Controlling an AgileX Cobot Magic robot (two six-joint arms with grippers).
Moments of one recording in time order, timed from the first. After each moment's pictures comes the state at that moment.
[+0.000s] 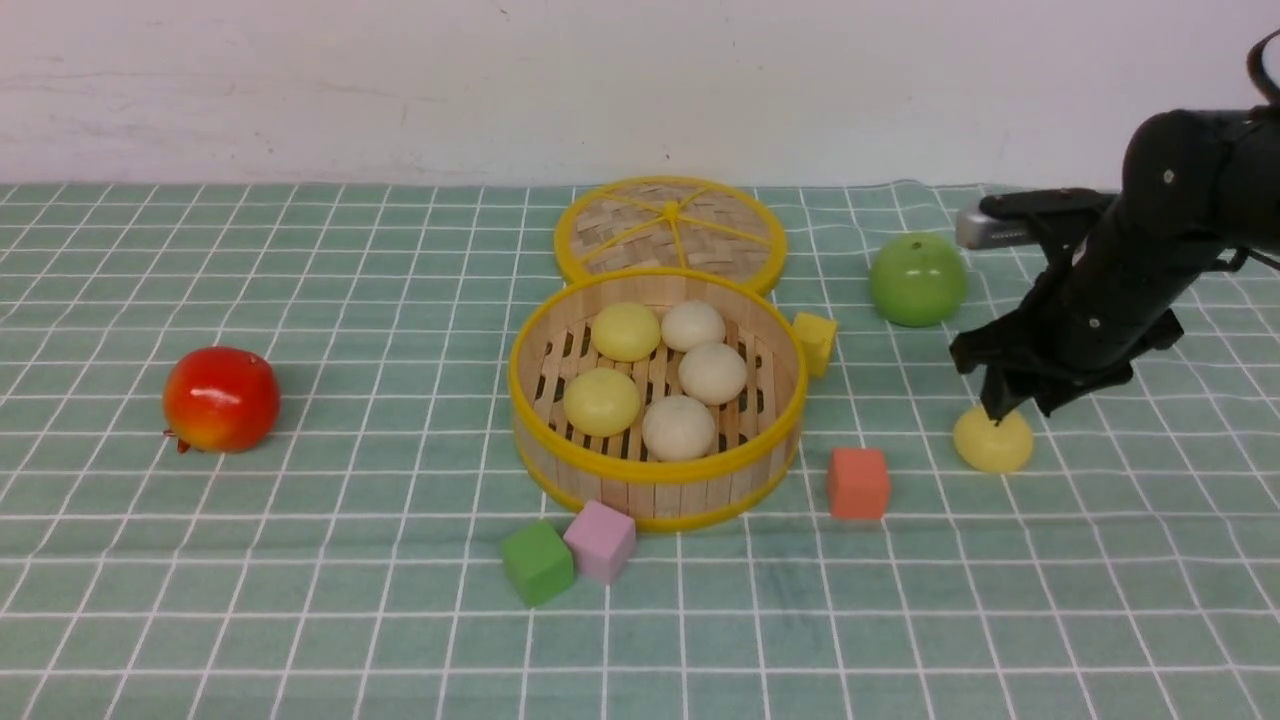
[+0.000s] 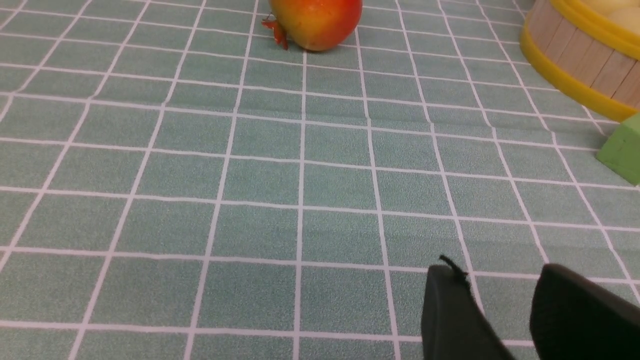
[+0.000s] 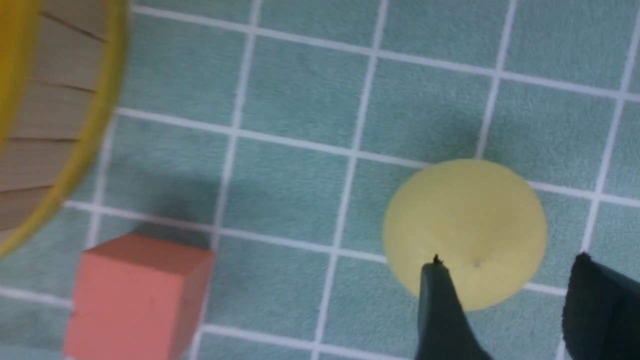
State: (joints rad) right arm 0.10 2.00 -1.57 0.09 0.85 -0.04; left arm -0.09 -0.01 0.03 0.09 0.39 -0.25
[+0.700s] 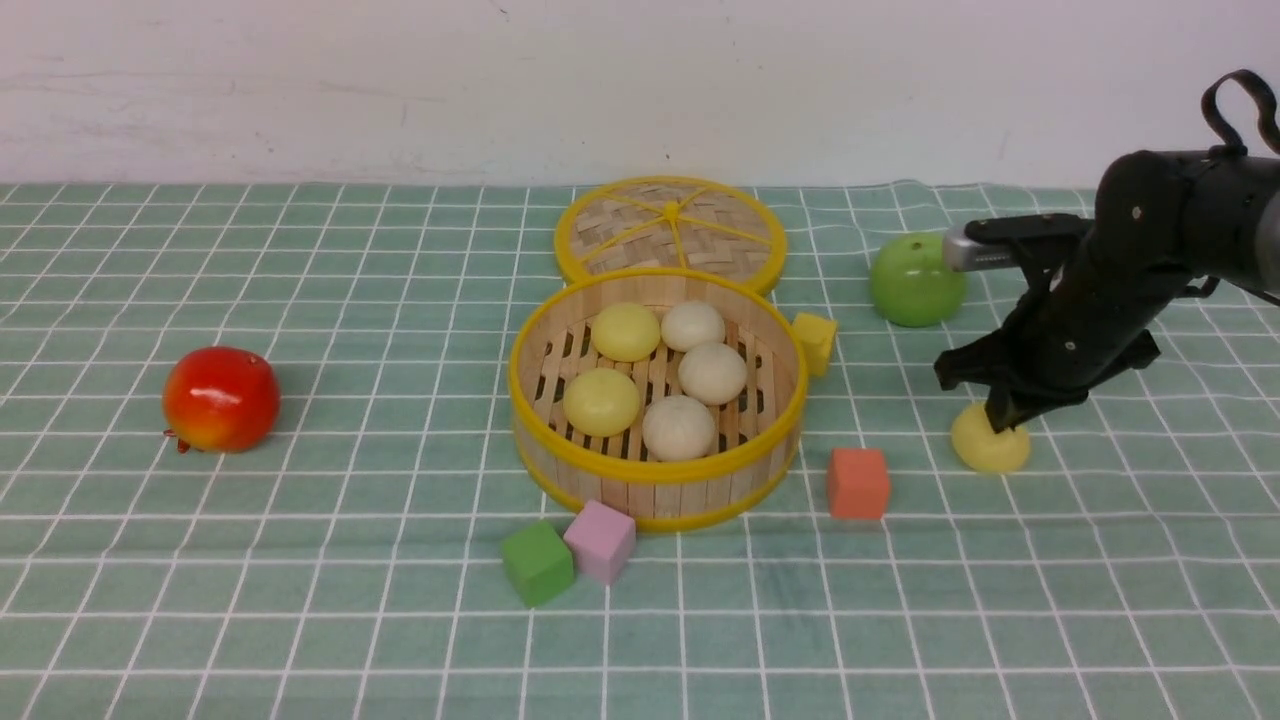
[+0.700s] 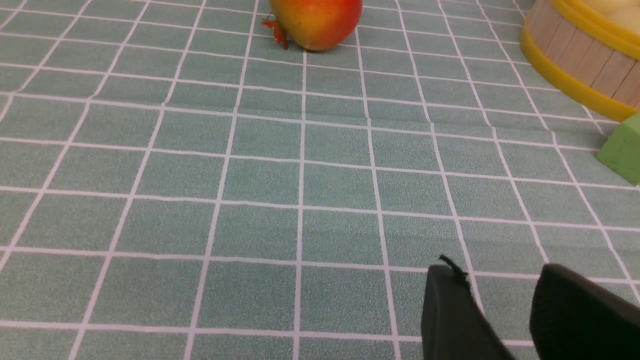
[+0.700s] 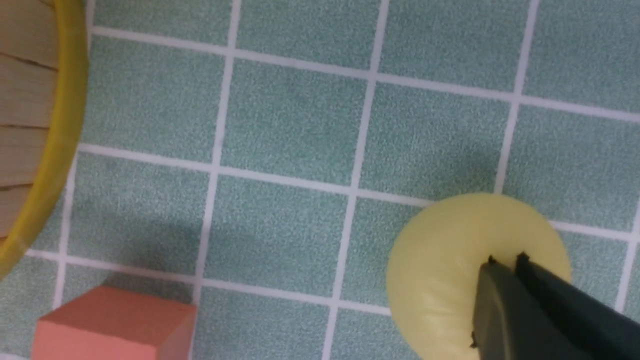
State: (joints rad) right arm 0.10 2.05 -1.57 0.10 0.78 -0.03; left arm -0.09 -0.01 0.03 0.09 0.39 -0.25
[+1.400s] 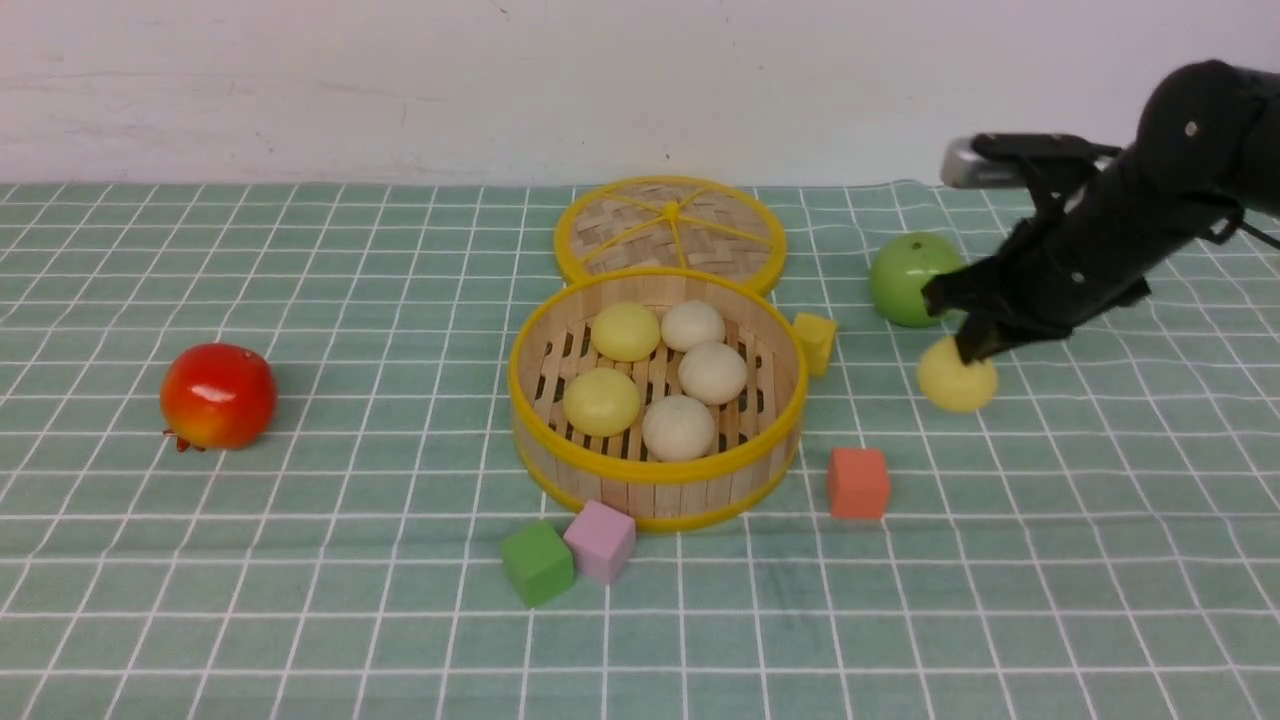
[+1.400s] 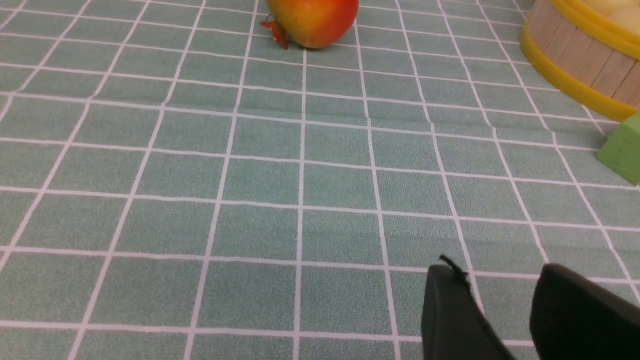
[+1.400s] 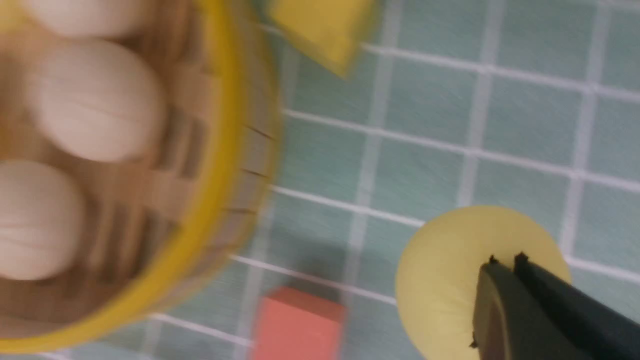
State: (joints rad) right arm 0.14 1.95 -1.63 0.30 0.81 -0.17; left arm -0.09 -0.01 0.03 0.09 0.39 -0.25
